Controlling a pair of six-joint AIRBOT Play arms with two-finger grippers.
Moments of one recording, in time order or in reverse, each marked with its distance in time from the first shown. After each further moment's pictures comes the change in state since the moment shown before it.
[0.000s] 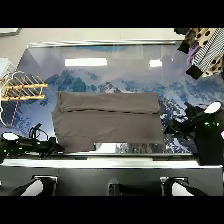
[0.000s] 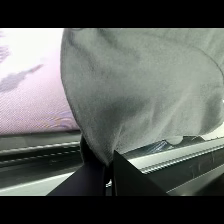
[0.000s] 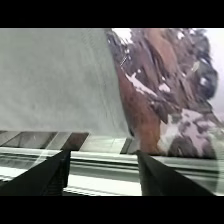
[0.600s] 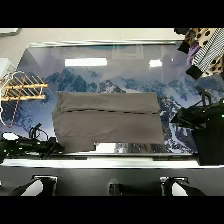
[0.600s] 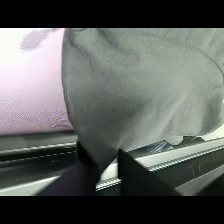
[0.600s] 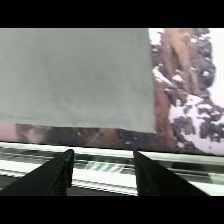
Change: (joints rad) left arm 0.000 0.000 0.000 0.000 0.002 -0.001; right arm 0.000 0.150 0.179 0.022 0.124 0.008
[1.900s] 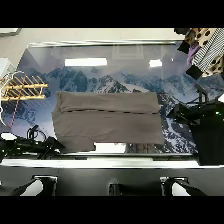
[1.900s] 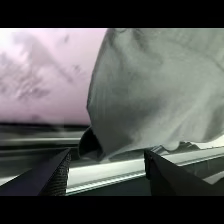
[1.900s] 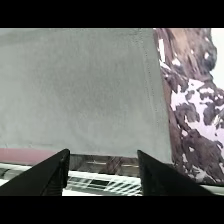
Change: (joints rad) left arm 0.027 -0.001 0.008 0.039 -0.003 -0.074; right arm 0.003 -0.069 0.008 0.089 -0.101 0.022
